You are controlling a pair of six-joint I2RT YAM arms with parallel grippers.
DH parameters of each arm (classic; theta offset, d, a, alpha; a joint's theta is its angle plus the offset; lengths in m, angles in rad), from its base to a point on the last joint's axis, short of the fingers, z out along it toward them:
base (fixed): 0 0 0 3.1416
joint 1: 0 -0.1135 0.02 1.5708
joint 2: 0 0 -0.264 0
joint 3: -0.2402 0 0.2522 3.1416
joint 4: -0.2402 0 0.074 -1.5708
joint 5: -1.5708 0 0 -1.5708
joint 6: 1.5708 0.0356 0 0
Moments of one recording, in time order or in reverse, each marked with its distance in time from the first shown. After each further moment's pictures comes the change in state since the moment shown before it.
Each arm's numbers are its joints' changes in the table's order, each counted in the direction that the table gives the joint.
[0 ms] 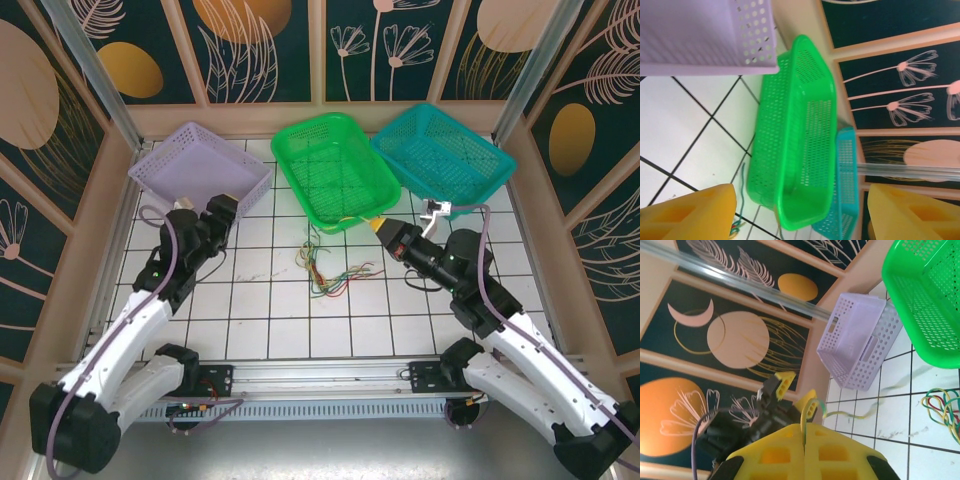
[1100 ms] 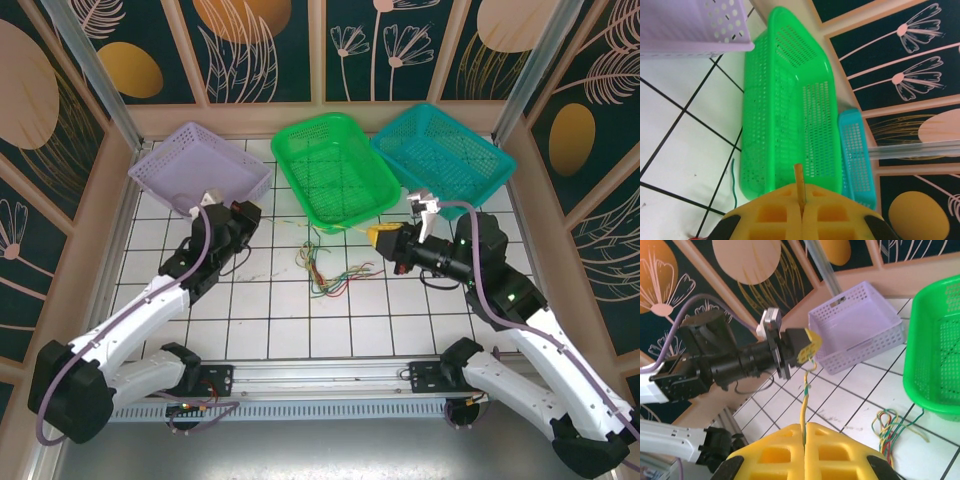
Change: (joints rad) left arm 0.191 0.188 -0.048 0.134 0.160 0.074; right arm 0.003 0.035 -0.256 -0.346 0.214 -0.725
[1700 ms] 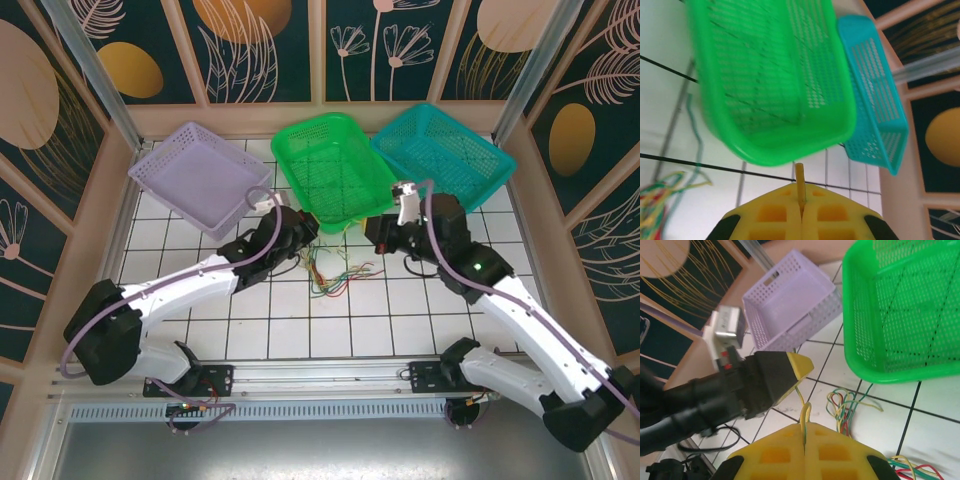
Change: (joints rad) left arm 0.310 0.327 -0.183 -0.001 0.097 0.081; right arm 0.005 0.191 -0.020 -0.019 -0.192 0.072
